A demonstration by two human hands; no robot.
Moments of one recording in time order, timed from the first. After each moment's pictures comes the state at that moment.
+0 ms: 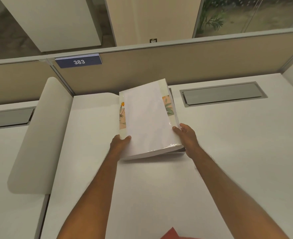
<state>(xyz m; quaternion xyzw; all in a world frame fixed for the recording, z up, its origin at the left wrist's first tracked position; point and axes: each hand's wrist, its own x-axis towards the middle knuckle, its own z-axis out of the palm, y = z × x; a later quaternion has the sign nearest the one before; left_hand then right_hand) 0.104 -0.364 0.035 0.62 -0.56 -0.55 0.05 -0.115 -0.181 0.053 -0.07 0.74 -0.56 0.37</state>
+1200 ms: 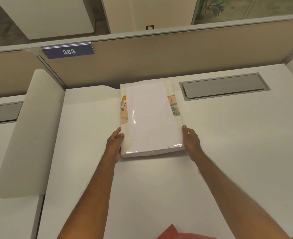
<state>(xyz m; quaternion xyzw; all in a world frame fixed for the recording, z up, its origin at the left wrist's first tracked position) 0.109 -0.365 0.005 0.56 -0.40 -0.70 0.18 -0.123 -0.169 0.007 -0.07 0.85 -0.42 0.32</state>
